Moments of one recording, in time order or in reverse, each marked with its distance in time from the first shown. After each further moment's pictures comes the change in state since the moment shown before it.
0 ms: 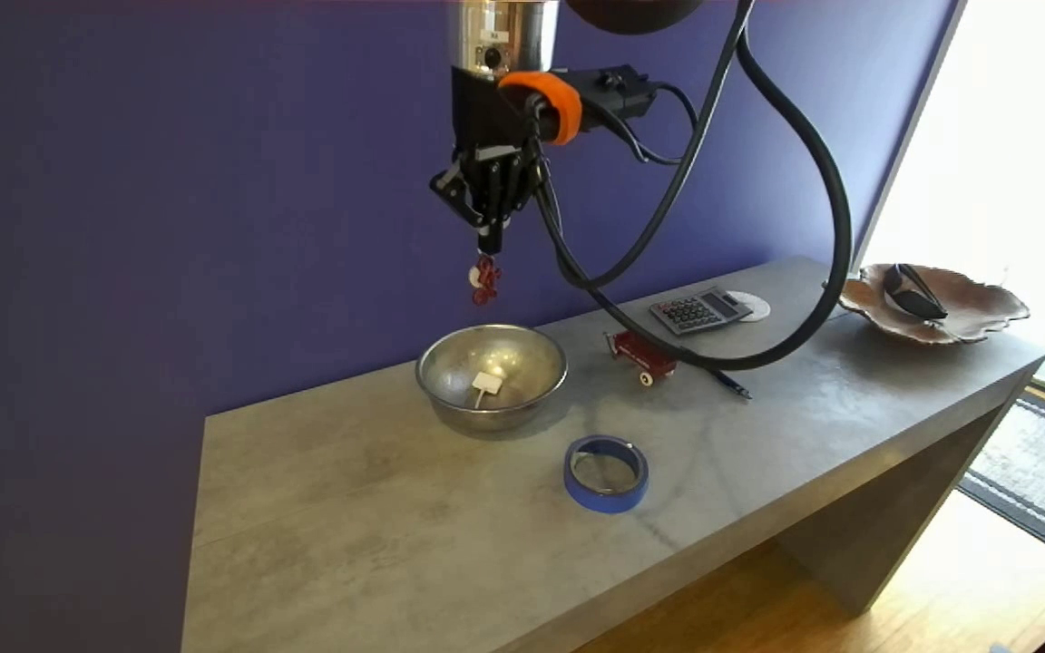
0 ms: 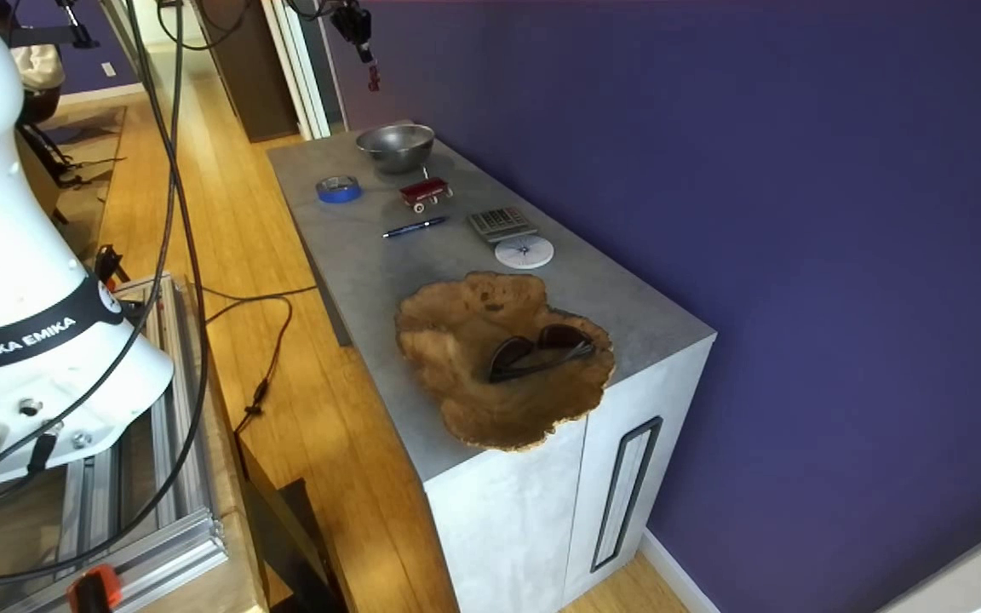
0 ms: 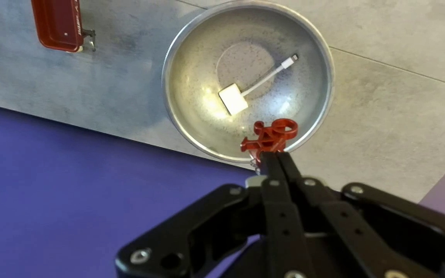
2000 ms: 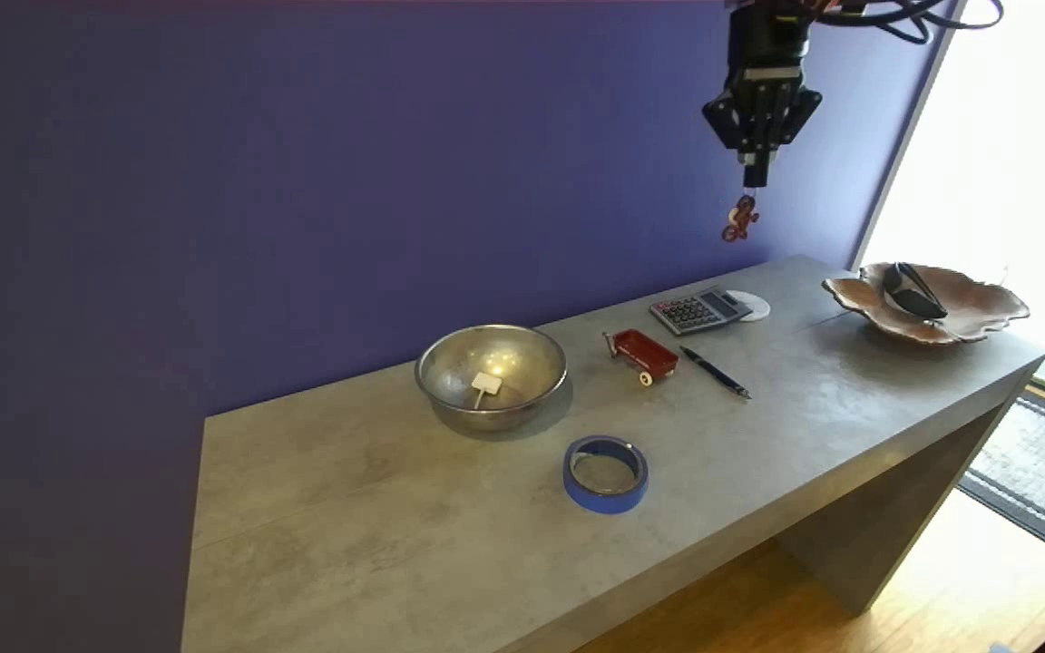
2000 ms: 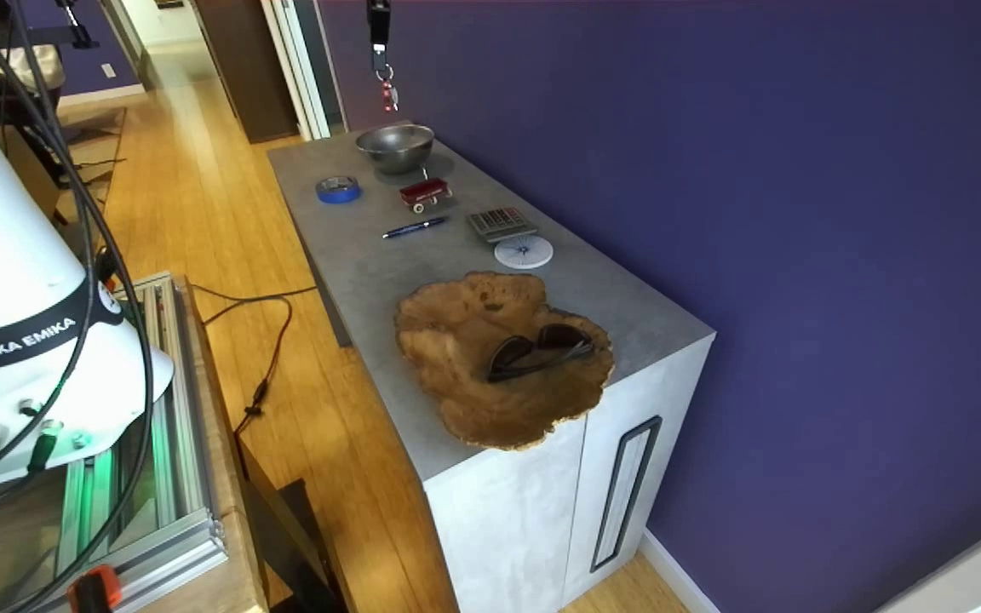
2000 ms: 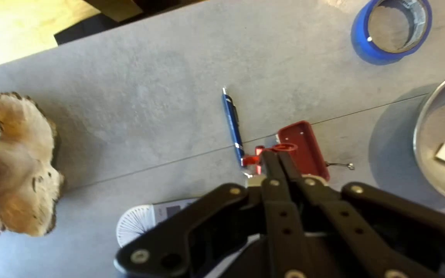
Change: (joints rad) arm -0.487 -0.613 0.094 -0.775 0.313 -0.141 0.030
